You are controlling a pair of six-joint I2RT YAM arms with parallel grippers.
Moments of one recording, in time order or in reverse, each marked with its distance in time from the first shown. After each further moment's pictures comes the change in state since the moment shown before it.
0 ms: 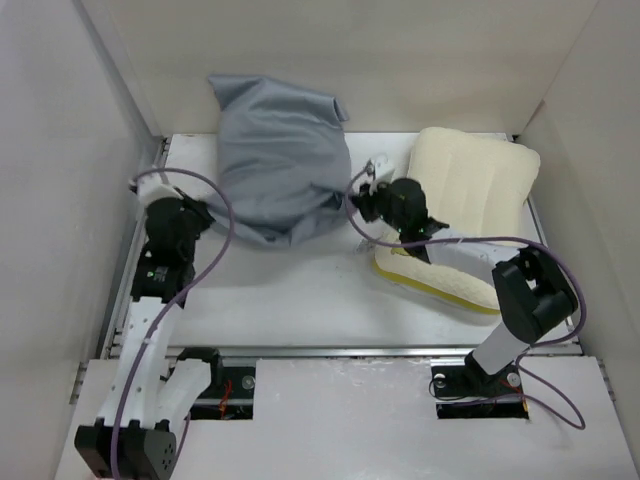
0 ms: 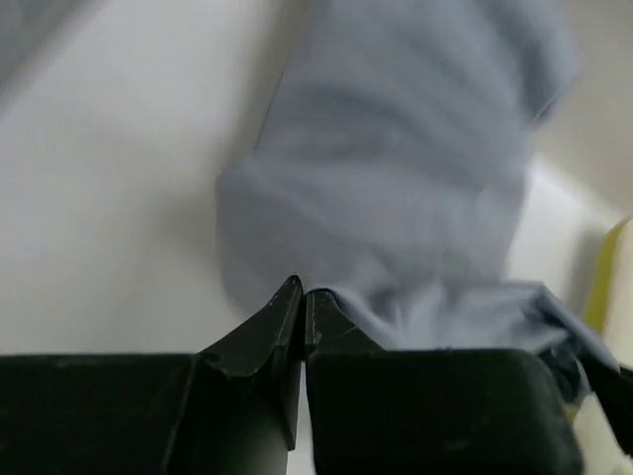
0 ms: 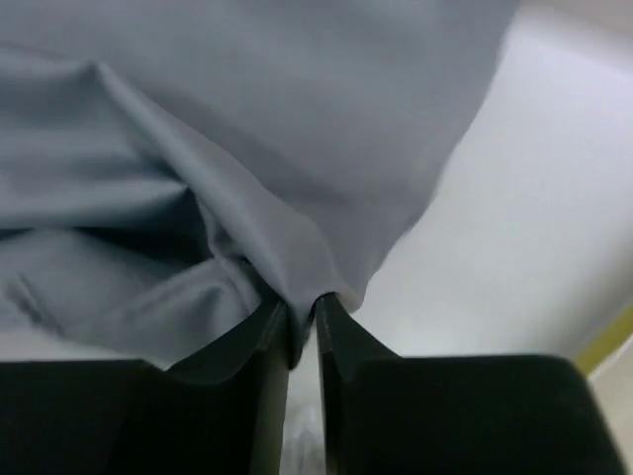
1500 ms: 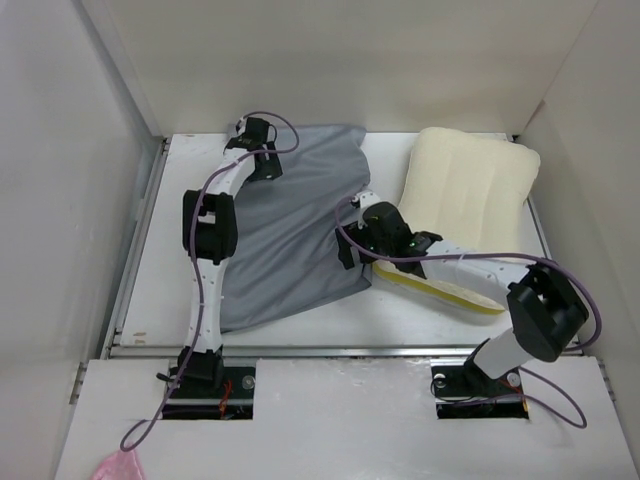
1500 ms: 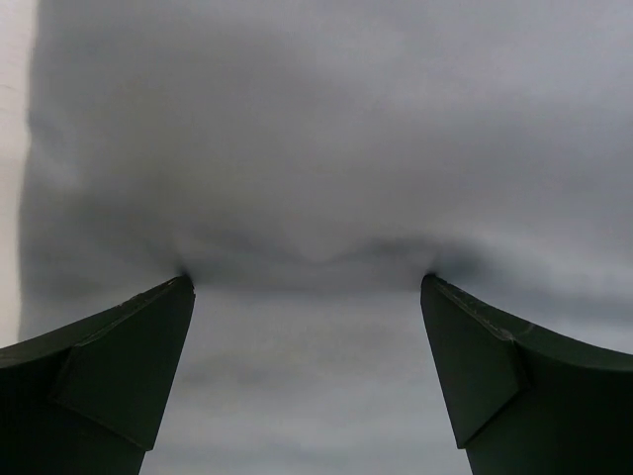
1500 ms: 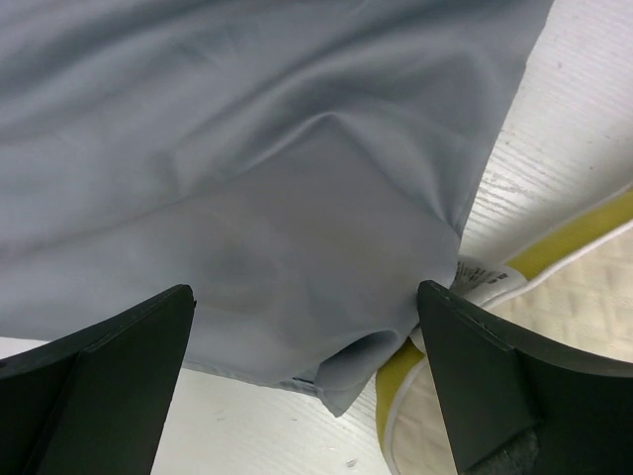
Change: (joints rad) left arm -0.118 1.623 1.231 -0.447 -0.019 0.111; right arm 0.181 -0.100 -0.076 -0.602 0.140 0.257
